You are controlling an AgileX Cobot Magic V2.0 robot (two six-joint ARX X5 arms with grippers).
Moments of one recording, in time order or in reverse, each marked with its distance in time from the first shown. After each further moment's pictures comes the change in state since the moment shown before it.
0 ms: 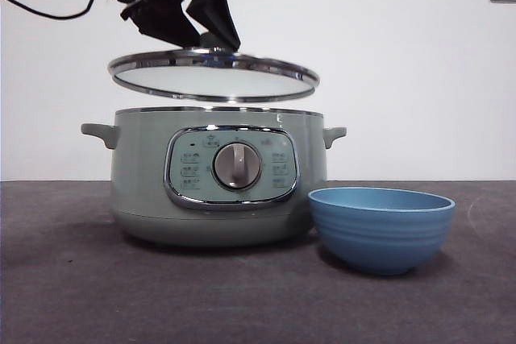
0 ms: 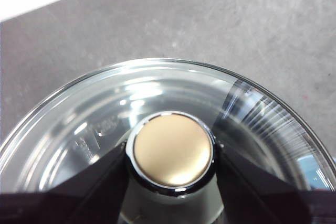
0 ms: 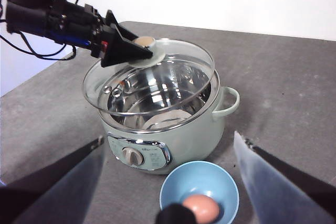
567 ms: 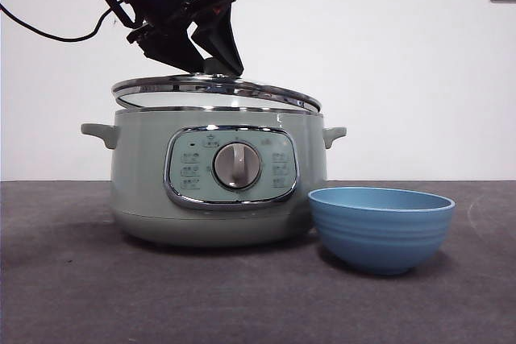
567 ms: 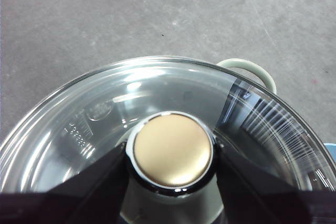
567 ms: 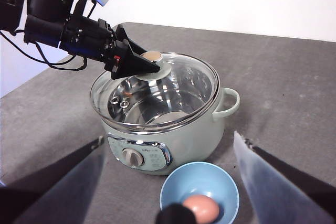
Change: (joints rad) left arm 0.000 0.055 0.000 0.000 0.000 0.002; right arm 0.000 0.000 0.000 0.003 0.000 0.000
